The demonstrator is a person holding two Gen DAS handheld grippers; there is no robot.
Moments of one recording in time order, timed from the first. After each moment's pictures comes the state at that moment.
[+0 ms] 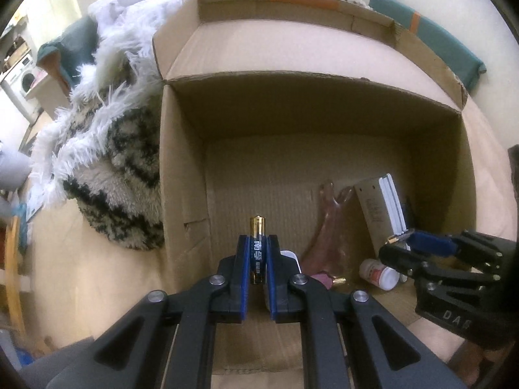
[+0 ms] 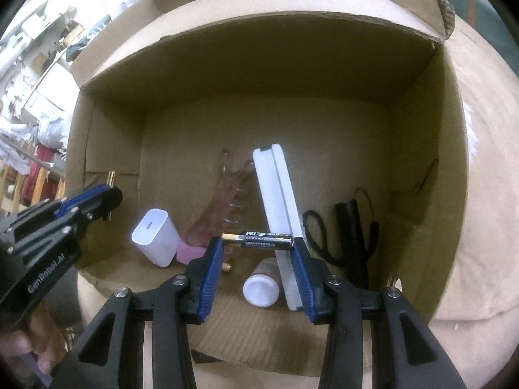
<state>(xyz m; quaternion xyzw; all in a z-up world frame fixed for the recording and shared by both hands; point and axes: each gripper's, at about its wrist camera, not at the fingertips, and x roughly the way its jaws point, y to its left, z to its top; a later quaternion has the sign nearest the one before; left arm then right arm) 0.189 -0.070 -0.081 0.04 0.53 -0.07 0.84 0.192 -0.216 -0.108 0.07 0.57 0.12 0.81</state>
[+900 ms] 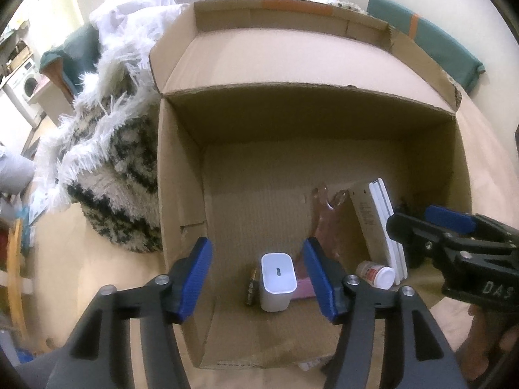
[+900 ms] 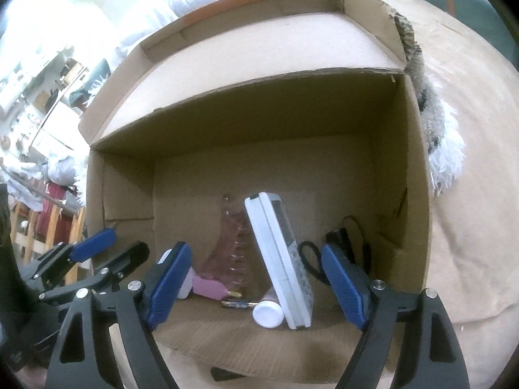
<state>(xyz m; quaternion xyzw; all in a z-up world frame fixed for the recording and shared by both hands) 0.186 -0.073 -0.073 0.05 0.52 -0.06 0.85 0.198 -0.239 -0.089 0.13 0.53 0.11 0.83</state>
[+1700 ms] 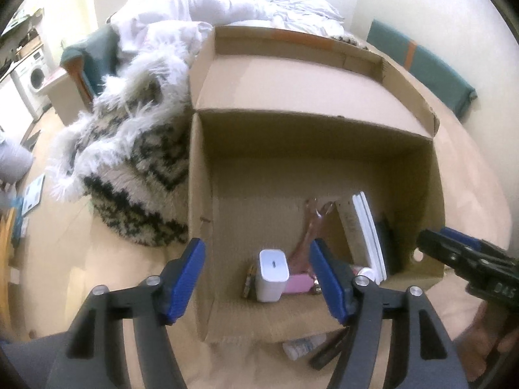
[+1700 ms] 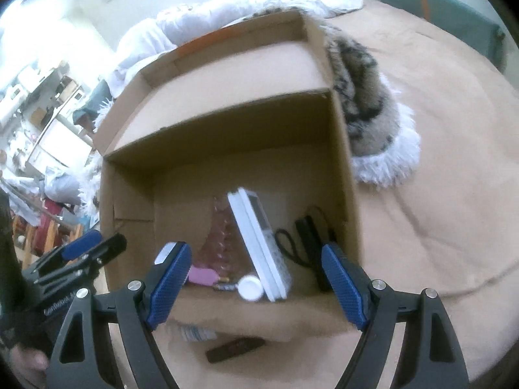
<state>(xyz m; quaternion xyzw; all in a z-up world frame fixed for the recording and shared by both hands) 0.157 -0.054 -0.045 0.00 0.49 -0.06 0.87 0.150 -0.267 -0.063 0.15 0.49 0.08 0.85</state>
